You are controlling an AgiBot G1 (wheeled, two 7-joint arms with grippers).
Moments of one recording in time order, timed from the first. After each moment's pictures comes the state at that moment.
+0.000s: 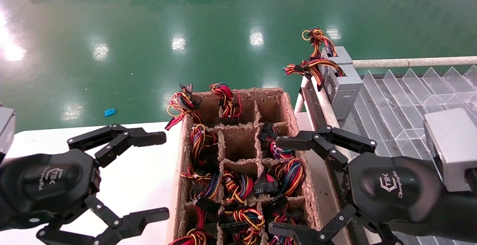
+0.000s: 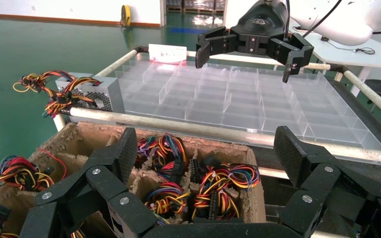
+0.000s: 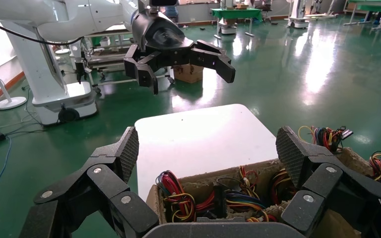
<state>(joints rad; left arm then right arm) -1.10 0.55 0.43 -1.24 0.62 1.42 -0.11 1.08 -0.61 -0.28 1.28 -0.73 -1.49 0.19</state>
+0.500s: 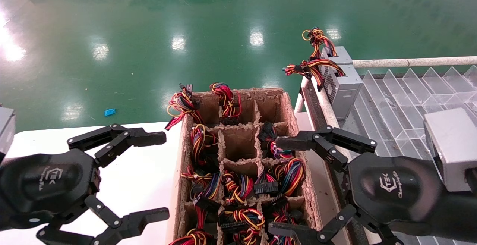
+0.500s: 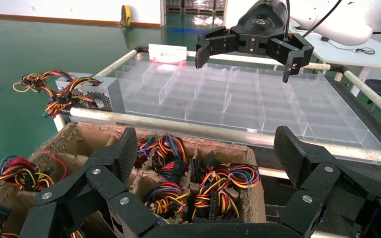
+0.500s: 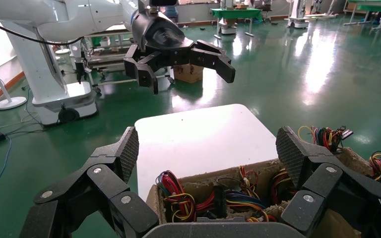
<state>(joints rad) -1.10 0.55 0.43 -1.24 0.62 1.42 -0.11 1.08 -0.61 -0.28 1.28 -0.73 -1.49 0.19</state>
